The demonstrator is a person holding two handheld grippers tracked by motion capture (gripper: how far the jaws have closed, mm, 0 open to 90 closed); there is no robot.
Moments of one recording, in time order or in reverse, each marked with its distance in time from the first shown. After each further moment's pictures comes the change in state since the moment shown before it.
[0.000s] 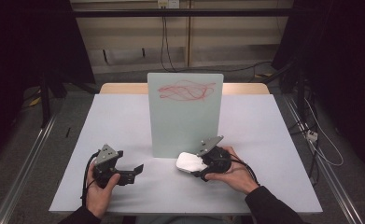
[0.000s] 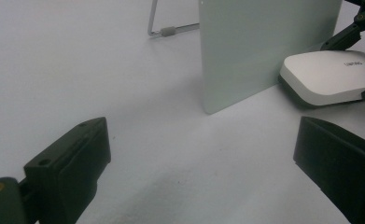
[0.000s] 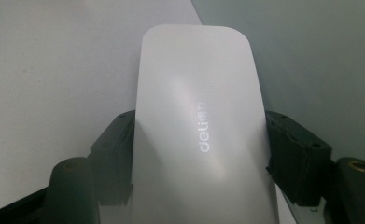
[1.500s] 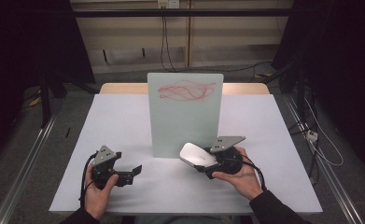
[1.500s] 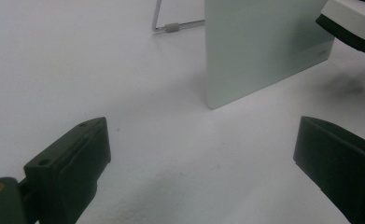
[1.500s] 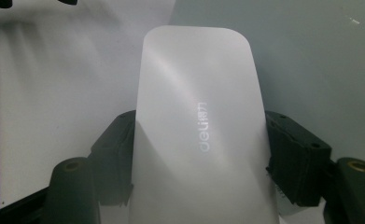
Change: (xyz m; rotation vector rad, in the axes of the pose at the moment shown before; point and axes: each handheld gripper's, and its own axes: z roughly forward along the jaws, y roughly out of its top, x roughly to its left) left arm 0.001 -0.003 -0.004 0.001 0.009 -0.018; right arm 0.008 -0.008 -0.038 -0.228 -0.067 0.135
